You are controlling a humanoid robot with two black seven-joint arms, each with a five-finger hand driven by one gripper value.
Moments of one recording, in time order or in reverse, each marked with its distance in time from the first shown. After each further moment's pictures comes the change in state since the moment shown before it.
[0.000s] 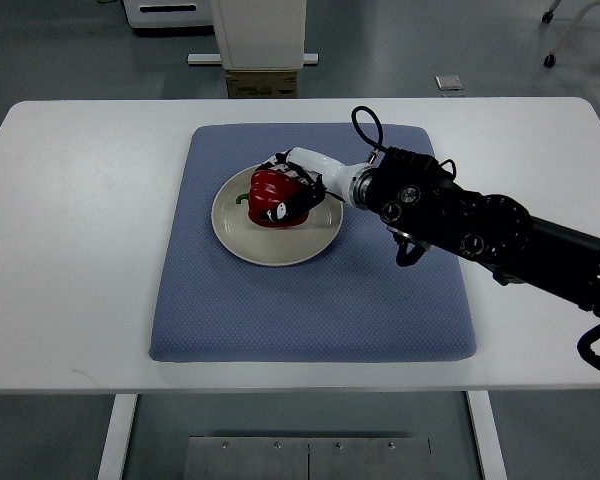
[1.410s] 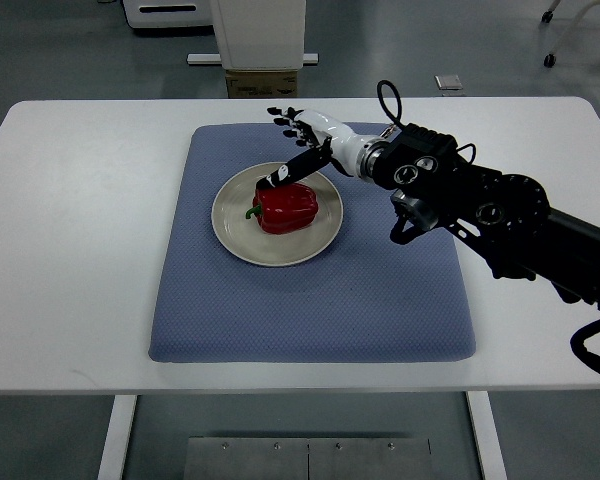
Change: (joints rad) left arm 0.000 0.000 0.000 0.000 0.000 0.000 -0.001; right arm -0.017 -0.040 0.199 0.002 0.136 -0.046 0.000
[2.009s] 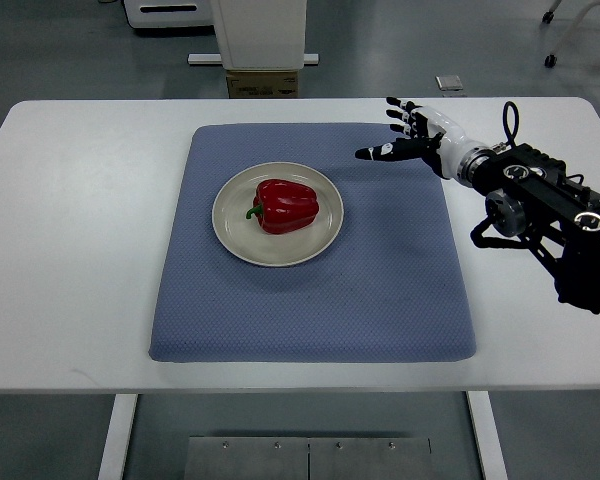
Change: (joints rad) left arm 0.000 0.000 0.000 0.000 0.000 0.000 0.000; right arm -0.223 -0.157 0.278 -0.002 0.021 -0.002 0.036
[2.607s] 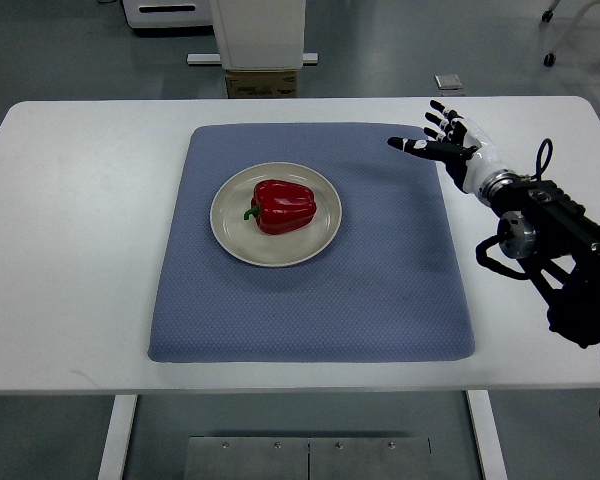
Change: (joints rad) left arm 0.000 0.000 0.000 0.000 0.000 0.000 0.000; right arm -0.164 0.060 0.270 0.015 -0.003 -0.094 0.080
